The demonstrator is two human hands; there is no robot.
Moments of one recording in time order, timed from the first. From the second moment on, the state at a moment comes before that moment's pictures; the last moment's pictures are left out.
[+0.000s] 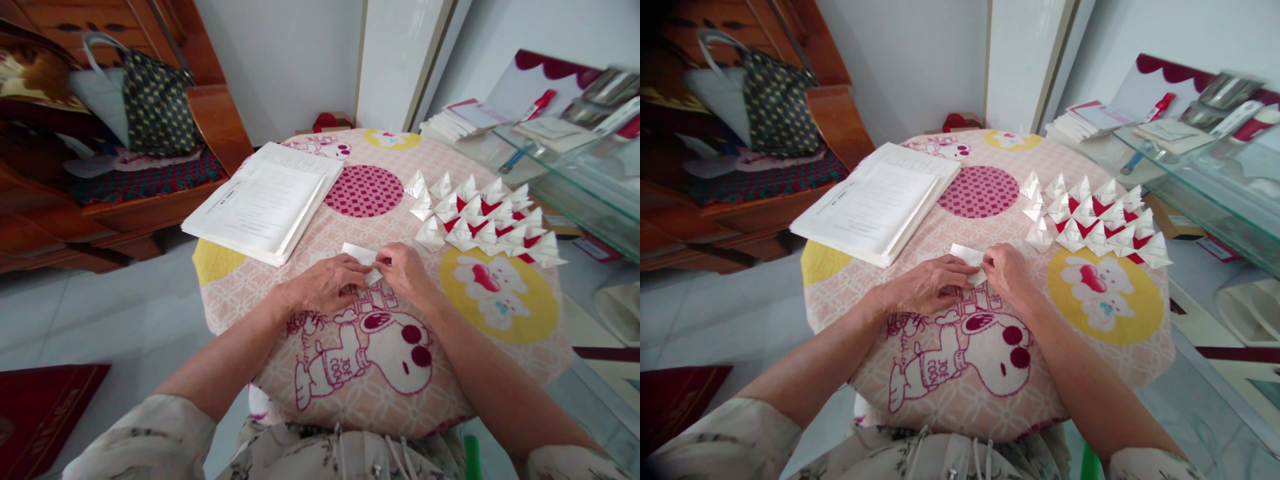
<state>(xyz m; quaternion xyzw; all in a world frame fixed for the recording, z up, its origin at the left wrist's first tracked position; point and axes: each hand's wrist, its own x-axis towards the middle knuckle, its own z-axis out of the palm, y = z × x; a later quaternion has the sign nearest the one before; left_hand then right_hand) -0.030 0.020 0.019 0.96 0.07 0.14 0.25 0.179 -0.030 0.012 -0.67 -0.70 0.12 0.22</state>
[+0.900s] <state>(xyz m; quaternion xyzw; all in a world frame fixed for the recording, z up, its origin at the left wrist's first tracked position) -0.026 0.018 0.026 0.95 0.08 0.13 0.26 0.182 -0.047 0.032 -0.72 -0.67 0.15 0.15</state>
